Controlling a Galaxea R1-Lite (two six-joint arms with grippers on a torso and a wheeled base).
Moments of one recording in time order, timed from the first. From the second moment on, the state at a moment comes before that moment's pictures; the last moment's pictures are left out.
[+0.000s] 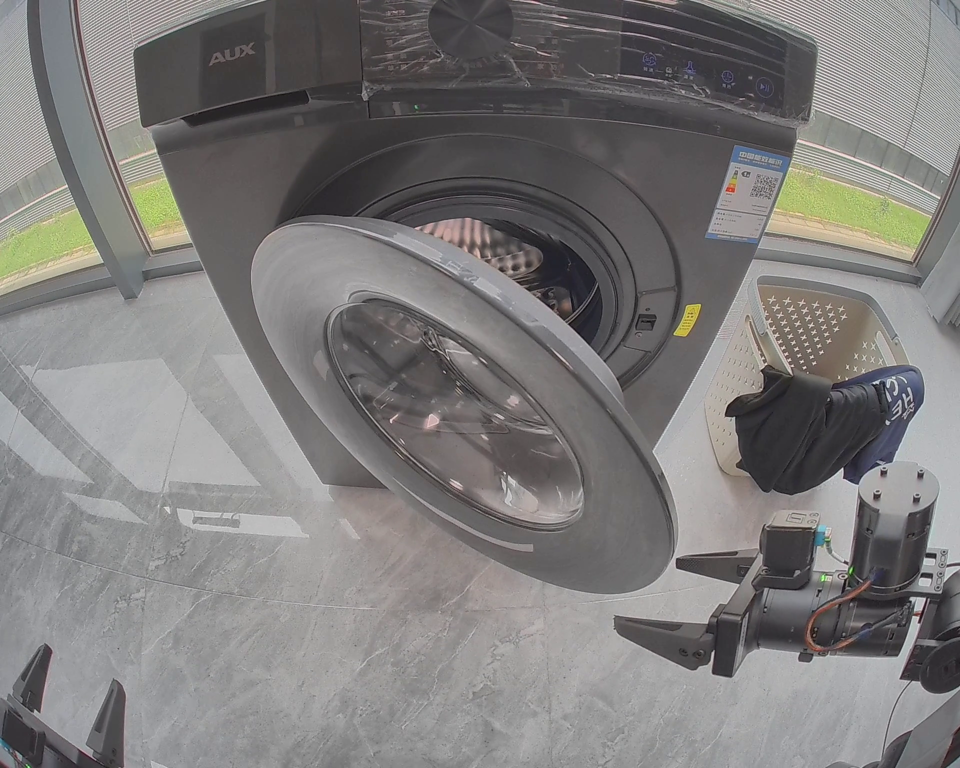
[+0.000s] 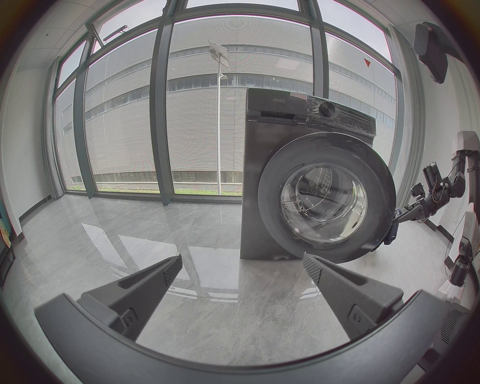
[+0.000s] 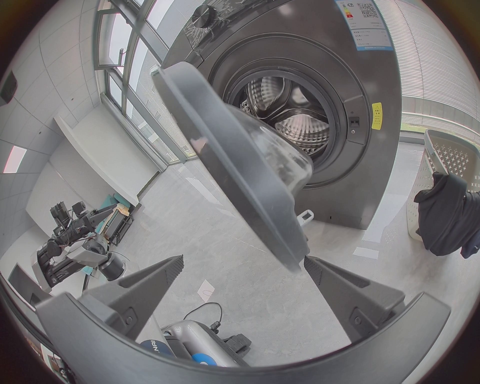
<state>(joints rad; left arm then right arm) 0.00 0.02 -0.02 0.00 0.01 -0.04 0.68 1.49 -0.34 -0.78 0.14 0.17</state>
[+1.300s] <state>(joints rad) 0.00 0.02 -0.02 0.00 0.01 -0.04 0.57 1.58 -0.38 -0.78 0.12 0.13</state>
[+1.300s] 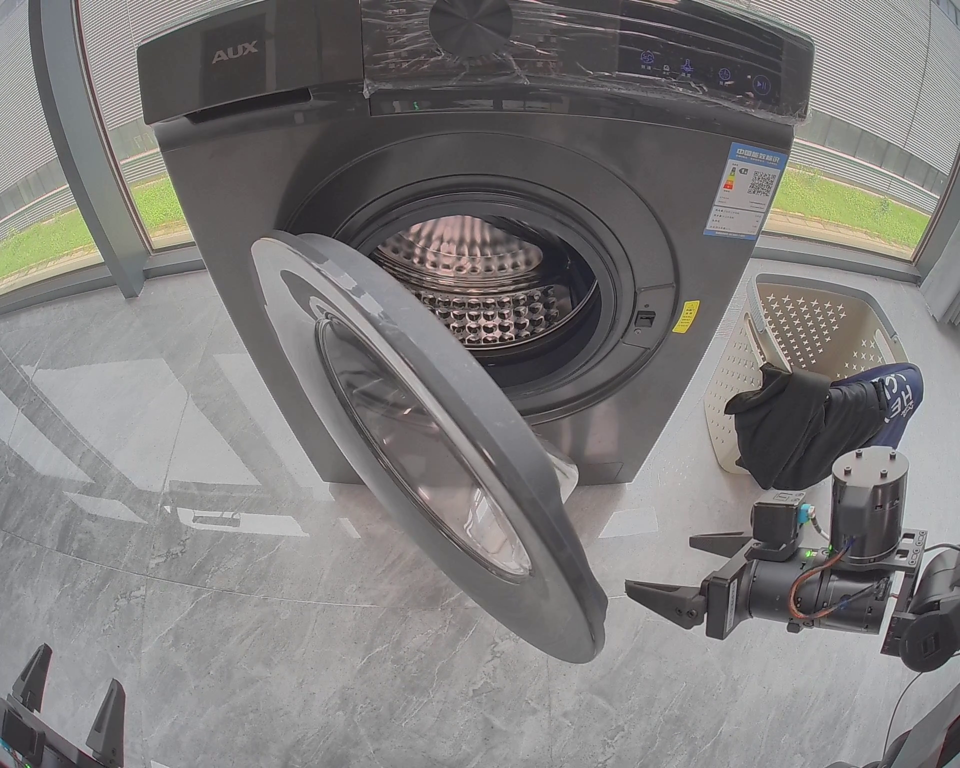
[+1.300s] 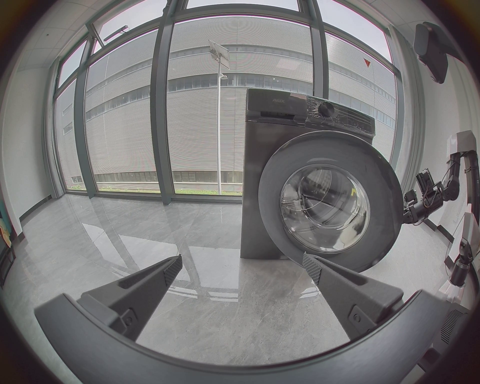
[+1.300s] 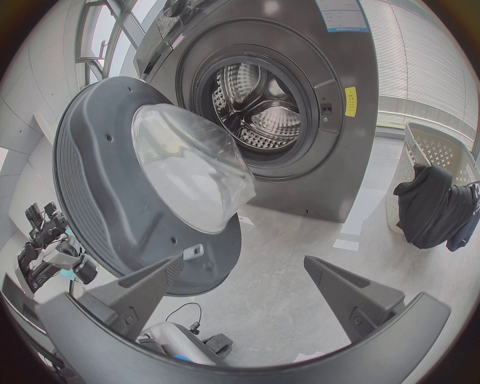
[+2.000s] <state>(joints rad) 0.00 0.02 -0.02 0.00 0.01 -0.04 0.70 1.72 -0.49 -0.87 0.07 0.20</state>
